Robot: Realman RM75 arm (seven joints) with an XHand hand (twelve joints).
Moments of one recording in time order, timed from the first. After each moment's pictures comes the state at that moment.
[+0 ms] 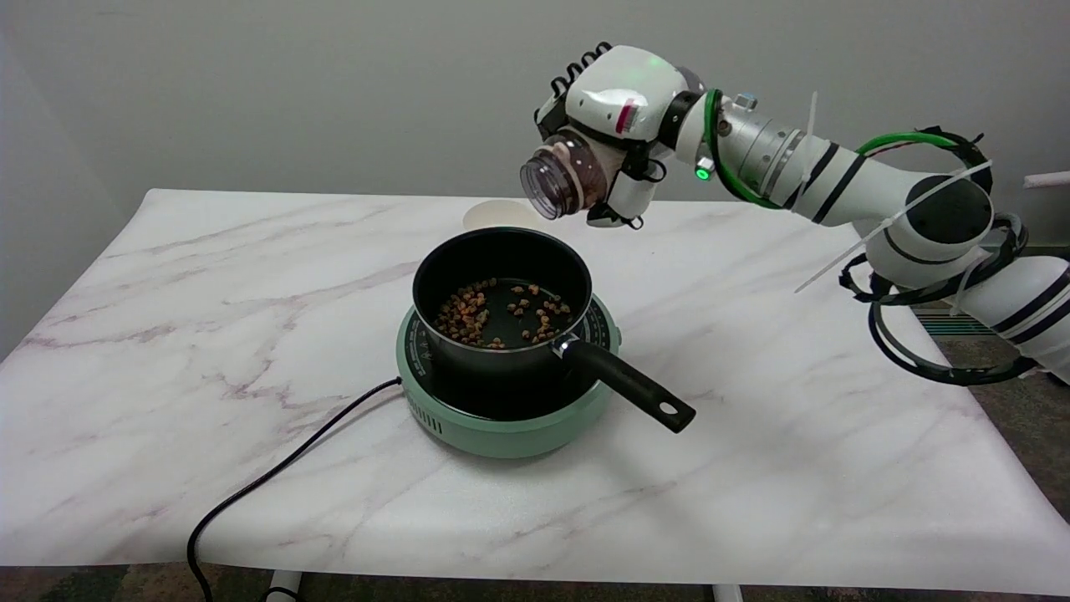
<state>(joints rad) 0.58 -0.64 -2.05 1.65 -1.06 0.22 1.82</state>
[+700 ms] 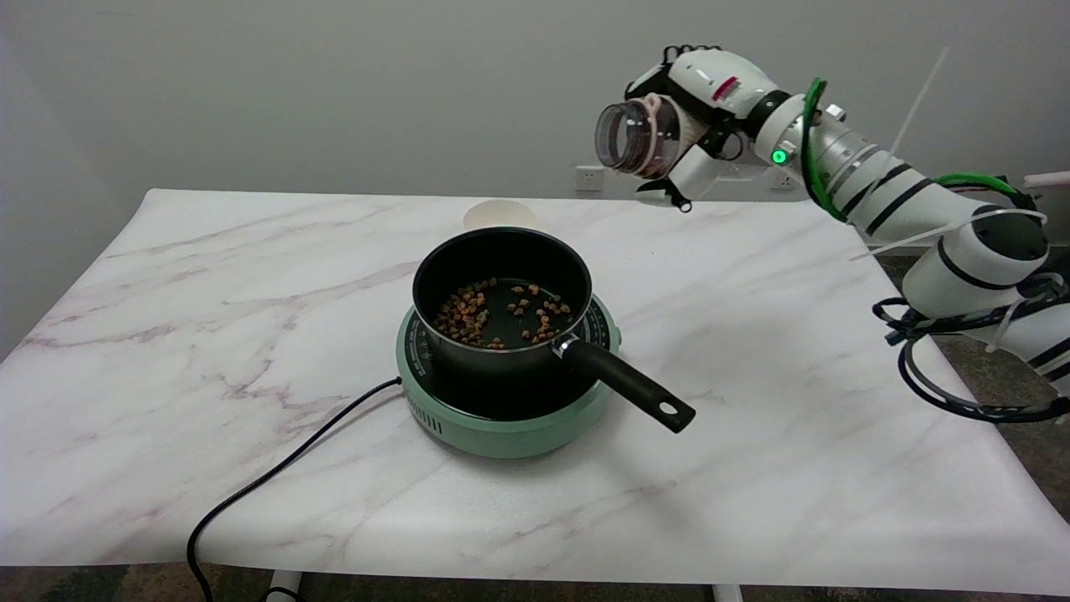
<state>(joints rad) 0.33 -0.65 -1.76 1.59 -0.72 0.13 1.81</state>
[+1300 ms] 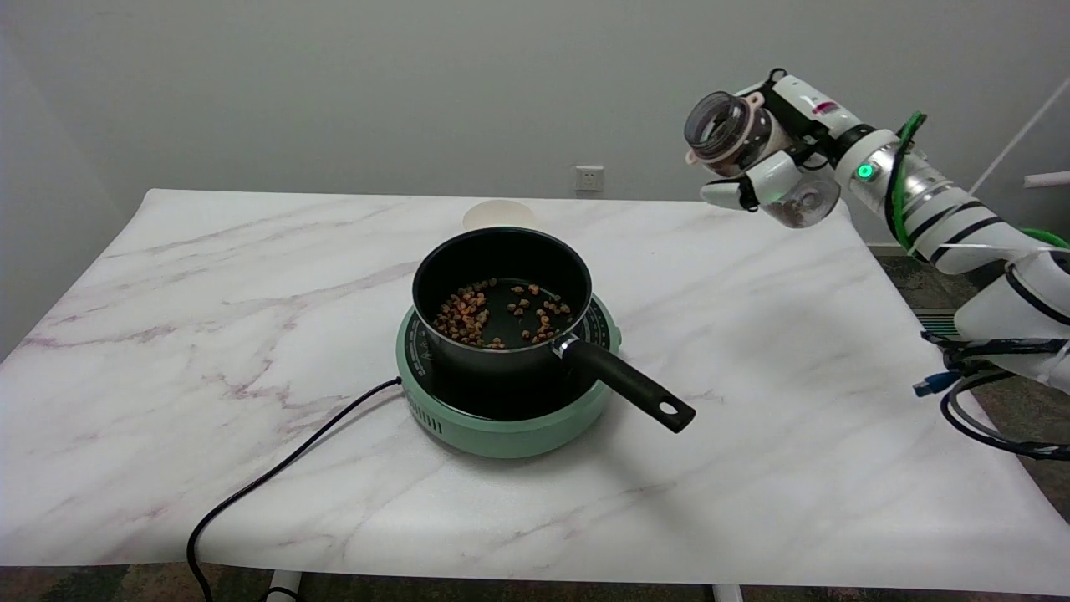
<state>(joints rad) 0.11 -0.67 -1.49 1.46 -0.38 0.17 1.81</state>
